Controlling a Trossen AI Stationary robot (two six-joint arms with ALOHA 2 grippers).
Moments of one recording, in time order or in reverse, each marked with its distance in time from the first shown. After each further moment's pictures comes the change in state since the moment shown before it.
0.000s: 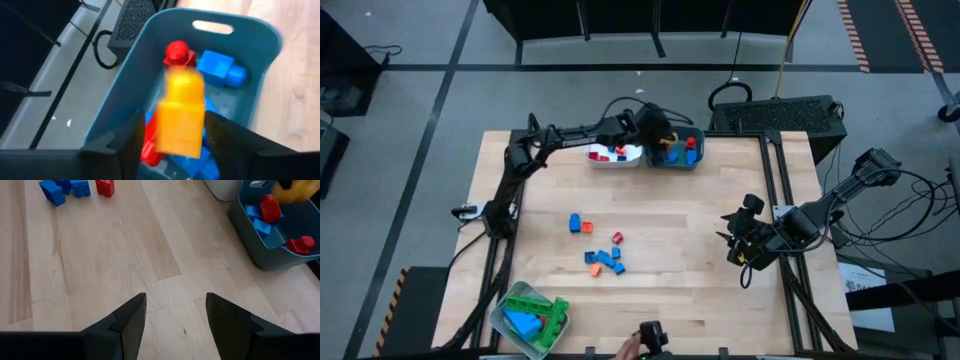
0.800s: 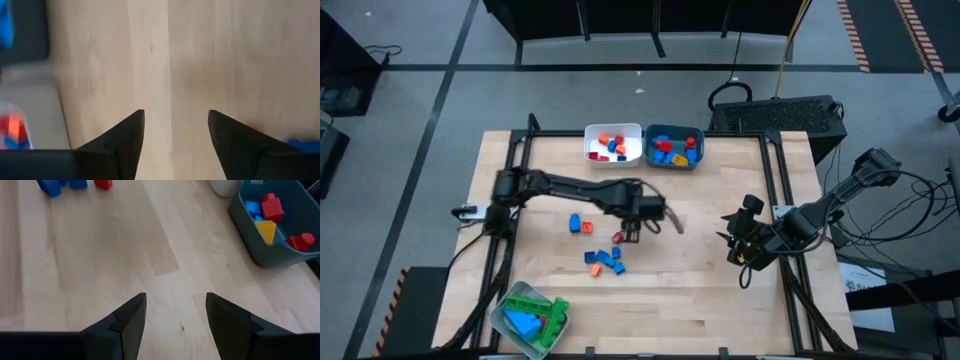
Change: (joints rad) left arm -0.481 -0.146 -0.125 -0.648 -0.214 -0.227; right arm 0.000 0.000 -0.034 0.014 0.000 -0.007
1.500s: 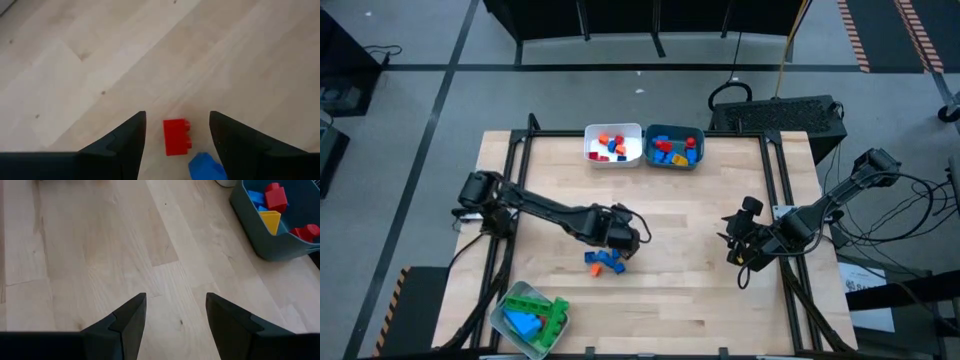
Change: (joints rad) left arm -0.204 -0.196 -0.357 0.208 -0.117 -1.034; right arm -0.001 0.000 -0.071 0.048 -0.001 -0.001
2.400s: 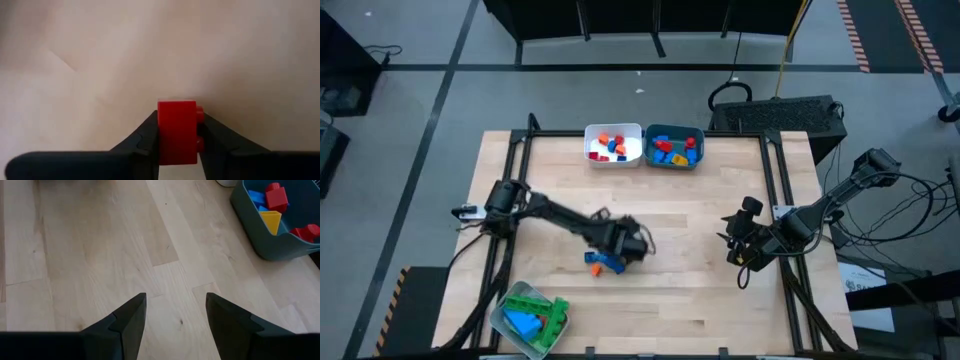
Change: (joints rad) left arm 0.026 0.202 0.053 -0.047 -0.032 0.214; right arm 0.000 0.000 0.000 0.001 -0.001 -0.003
